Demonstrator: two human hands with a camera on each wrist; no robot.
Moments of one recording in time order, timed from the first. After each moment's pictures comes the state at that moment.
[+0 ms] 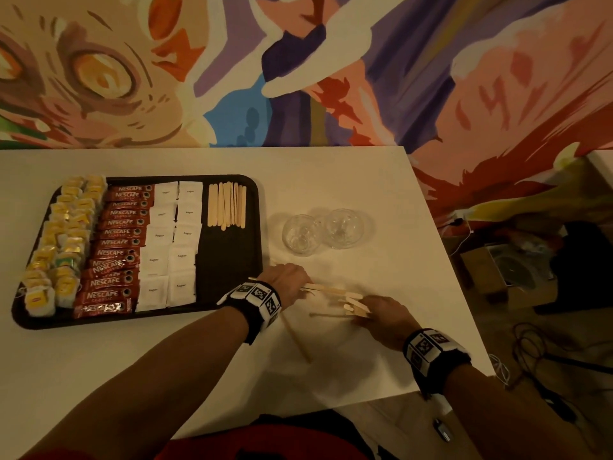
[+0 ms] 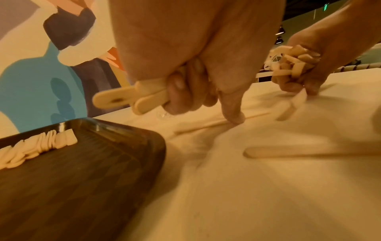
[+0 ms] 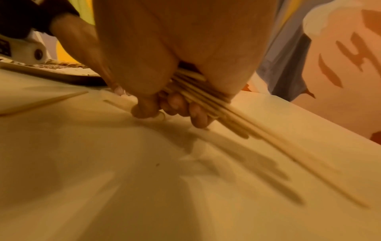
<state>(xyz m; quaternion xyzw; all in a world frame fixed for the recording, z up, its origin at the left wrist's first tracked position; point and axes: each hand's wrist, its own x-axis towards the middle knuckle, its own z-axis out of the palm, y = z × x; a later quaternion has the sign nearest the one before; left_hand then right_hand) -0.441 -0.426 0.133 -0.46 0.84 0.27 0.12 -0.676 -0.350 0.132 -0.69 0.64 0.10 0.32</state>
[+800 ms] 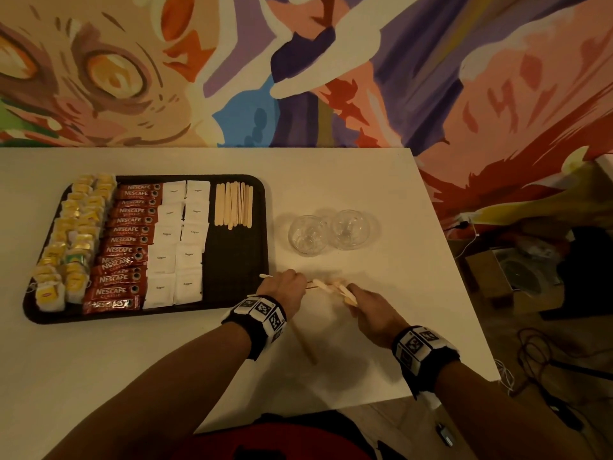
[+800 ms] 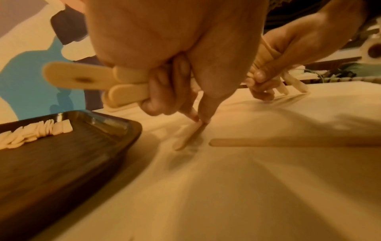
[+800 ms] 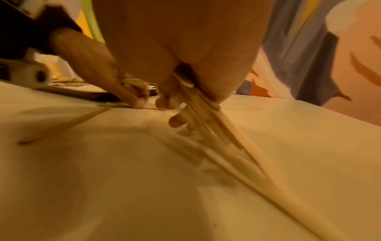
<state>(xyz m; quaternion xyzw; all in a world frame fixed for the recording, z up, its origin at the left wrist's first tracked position) -0.437 -0.404 0.120 -0.54 0.80 0.24 0.09 -0.648 -0.357 0.136 -0.73 0.59 -0.01 0.35</state>
